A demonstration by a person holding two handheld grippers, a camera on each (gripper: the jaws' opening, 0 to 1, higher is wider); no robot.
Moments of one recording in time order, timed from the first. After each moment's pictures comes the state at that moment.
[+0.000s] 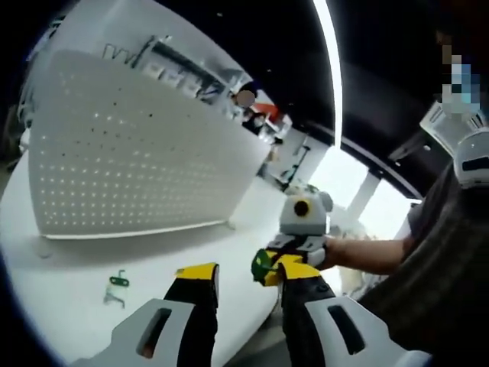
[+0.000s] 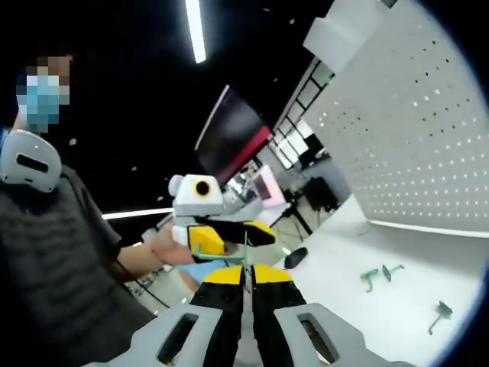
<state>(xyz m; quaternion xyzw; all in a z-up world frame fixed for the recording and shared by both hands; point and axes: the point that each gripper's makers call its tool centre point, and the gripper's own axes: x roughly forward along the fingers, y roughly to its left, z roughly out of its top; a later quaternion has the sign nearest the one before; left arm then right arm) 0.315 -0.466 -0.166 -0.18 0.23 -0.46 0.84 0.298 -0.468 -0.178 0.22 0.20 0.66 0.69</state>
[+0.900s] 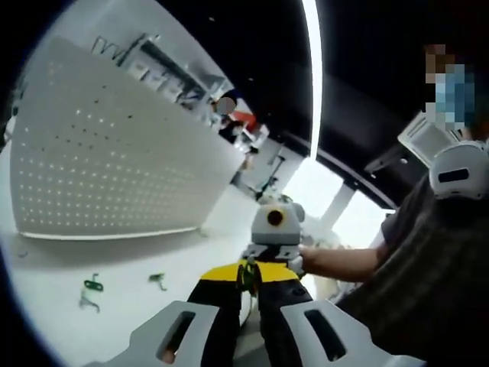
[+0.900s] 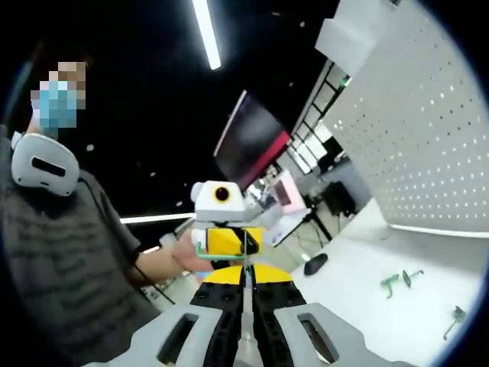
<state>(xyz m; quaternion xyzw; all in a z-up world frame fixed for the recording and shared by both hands) 0.304 -0.473 -0.151 -0.22 0.21 -0.51 0.80 0.286 -0.464 -0.165 0.25 0.17 0.69 0.66</state>
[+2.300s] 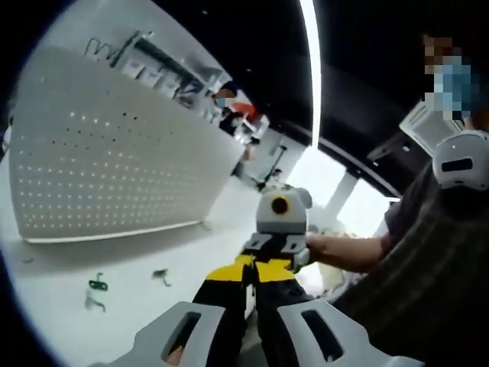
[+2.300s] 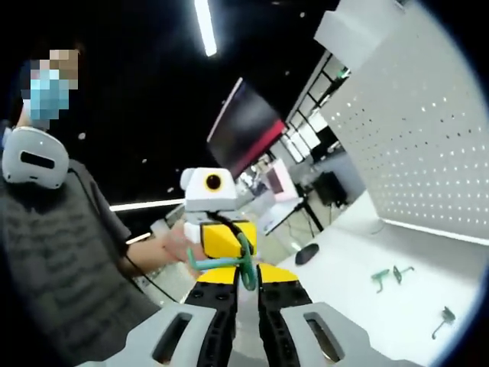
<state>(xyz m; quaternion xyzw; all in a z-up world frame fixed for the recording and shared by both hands) 0.301 -0.478 -0.157 -0.18 0.23 -0.51 0.81 0.285 -0.461 -0.171 0.19 0.20 0.68 0.68</state>
